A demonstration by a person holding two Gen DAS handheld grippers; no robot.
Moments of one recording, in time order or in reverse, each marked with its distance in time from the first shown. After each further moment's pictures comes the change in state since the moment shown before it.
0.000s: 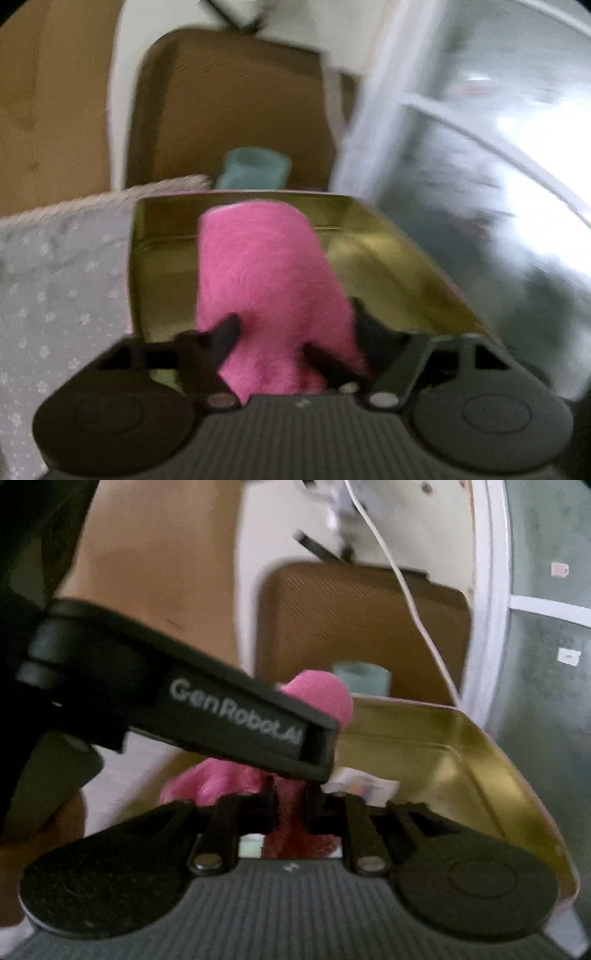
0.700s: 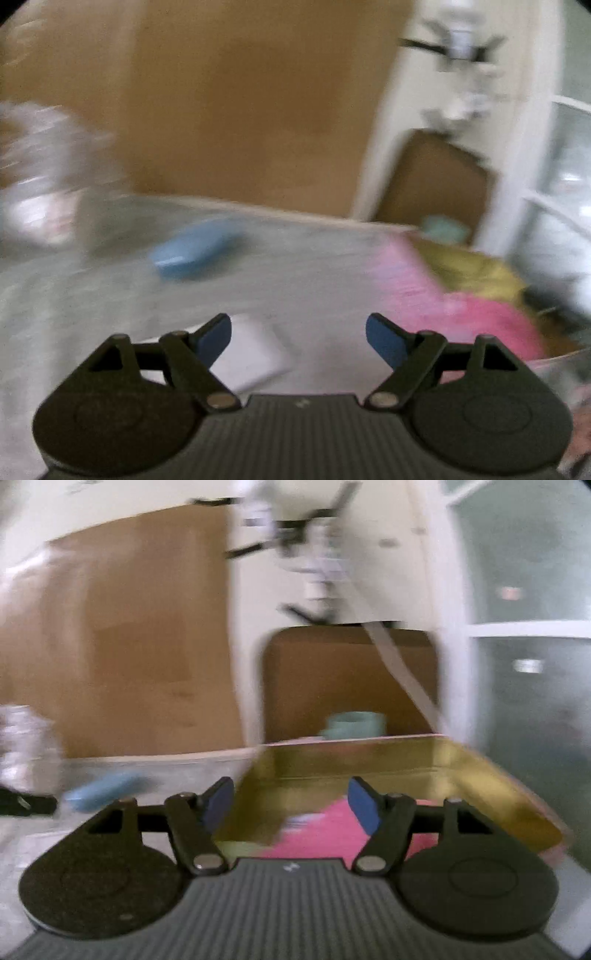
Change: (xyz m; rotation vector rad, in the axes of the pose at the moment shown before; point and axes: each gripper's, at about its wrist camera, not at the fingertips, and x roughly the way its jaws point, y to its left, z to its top) left arm -0.199 0.159 -0.133 -0.201 -0.258 0.361; right arm -0.056 0.033 -0.006 0.127 -0.204 -0.042
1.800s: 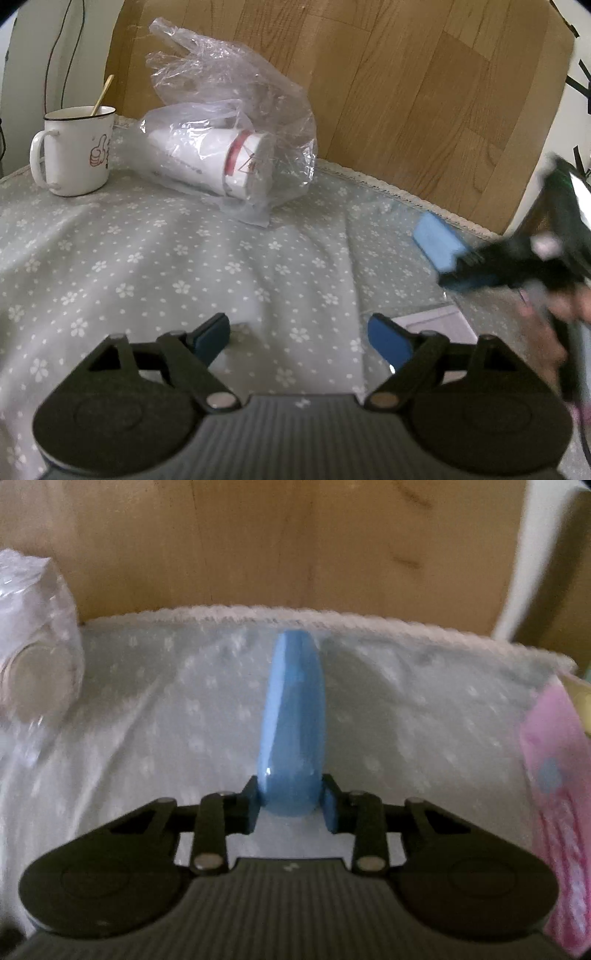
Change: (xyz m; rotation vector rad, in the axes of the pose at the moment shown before) left arm 0.017 0.117 -0.021 -0.200 0.019 0.202; right arm 0.220 0.228 -0.021 -0.162 0.641 0.129
